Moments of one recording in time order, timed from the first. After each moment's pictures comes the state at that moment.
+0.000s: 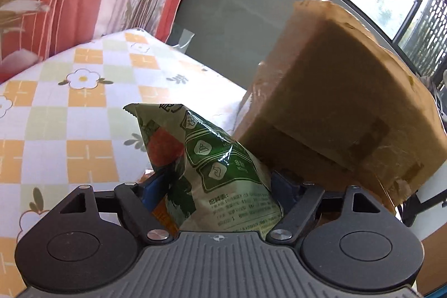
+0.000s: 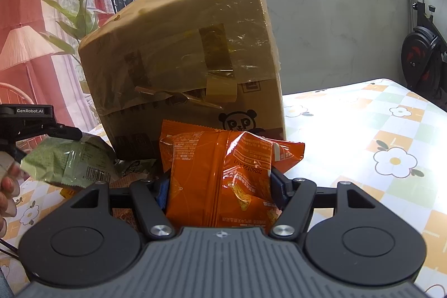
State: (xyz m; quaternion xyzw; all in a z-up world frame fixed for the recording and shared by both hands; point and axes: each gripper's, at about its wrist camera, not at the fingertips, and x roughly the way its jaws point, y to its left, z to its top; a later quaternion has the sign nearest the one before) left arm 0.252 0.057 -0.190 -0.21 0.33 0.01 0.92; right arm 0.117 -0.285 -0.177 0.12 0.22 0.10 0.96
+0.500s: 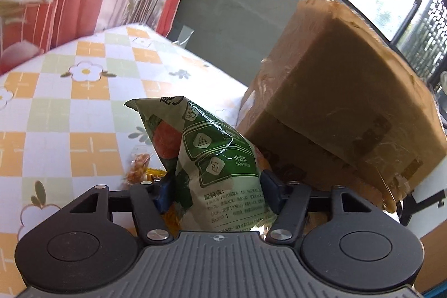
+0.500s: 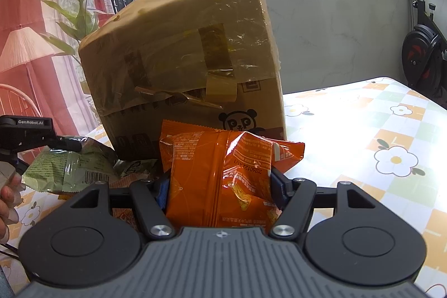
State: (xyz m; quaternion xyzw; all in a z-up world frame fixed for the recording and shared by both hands) left arm 0.246 0.061 -0.191 -0.21 0.32 -0.01 0.92; right arm 0.116 -0.285 -0.177 0.12 0.22 0.10 0.96
